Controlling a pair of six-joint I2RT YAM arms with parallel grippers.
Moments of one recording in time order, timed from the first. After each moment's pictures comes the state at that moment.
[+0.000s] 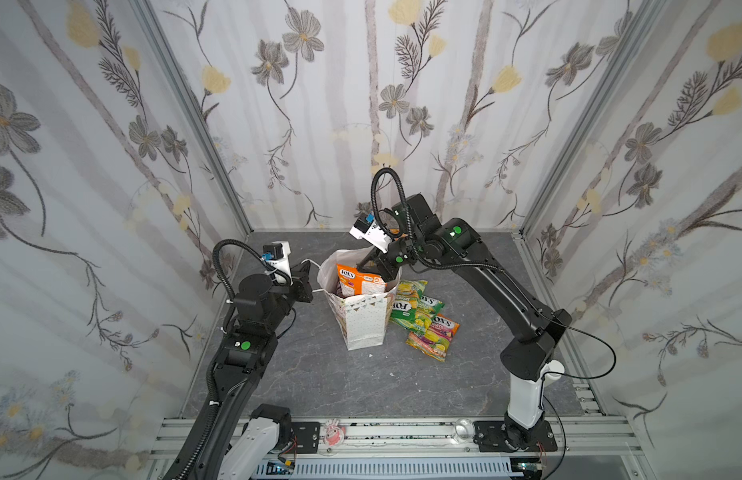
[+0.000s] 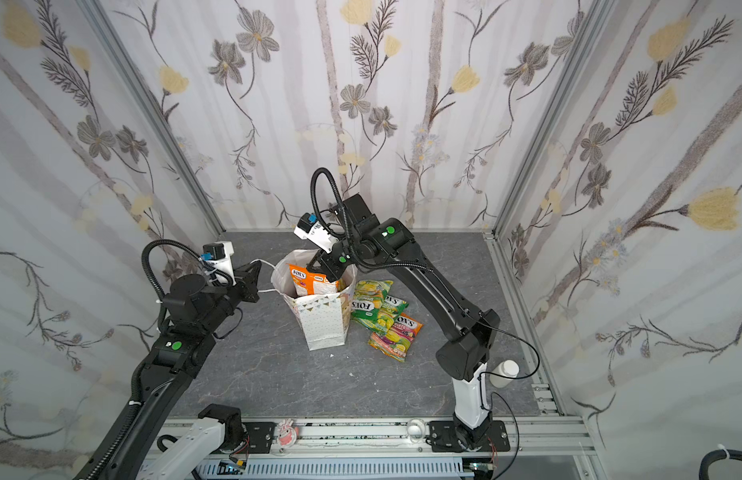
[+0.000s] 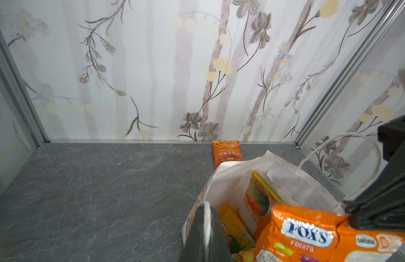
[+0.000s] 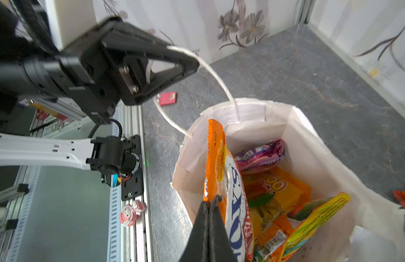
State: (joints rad) left arm -0.19 0.81 0.82 -0.15 0.15 -0.24; right arm 0.76 1.94 2.24 -1.09 -0.57 -0.21
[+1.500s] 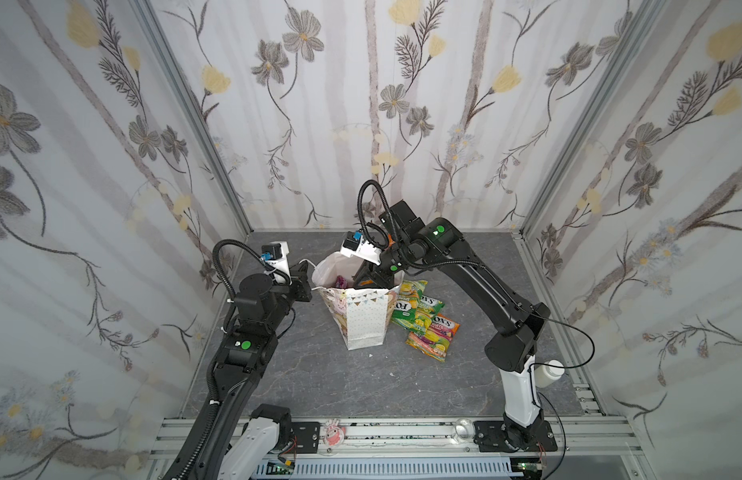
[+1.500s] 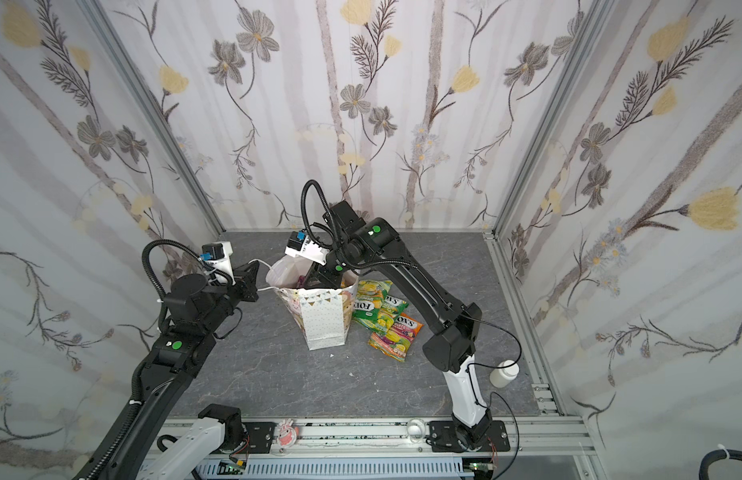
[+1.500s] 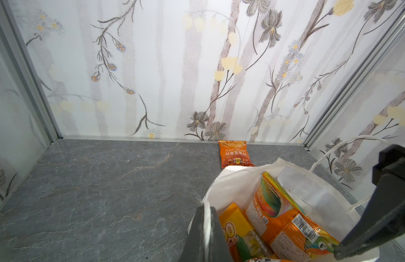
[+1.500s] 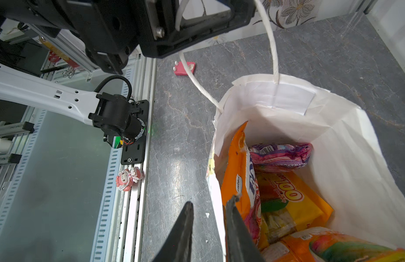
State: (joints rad) left arm -0.19 0.82 0.82 -0.16 0.11 -0.24; right arm 0.78 2.04 2.35 -1.22 -0.65 -0.43
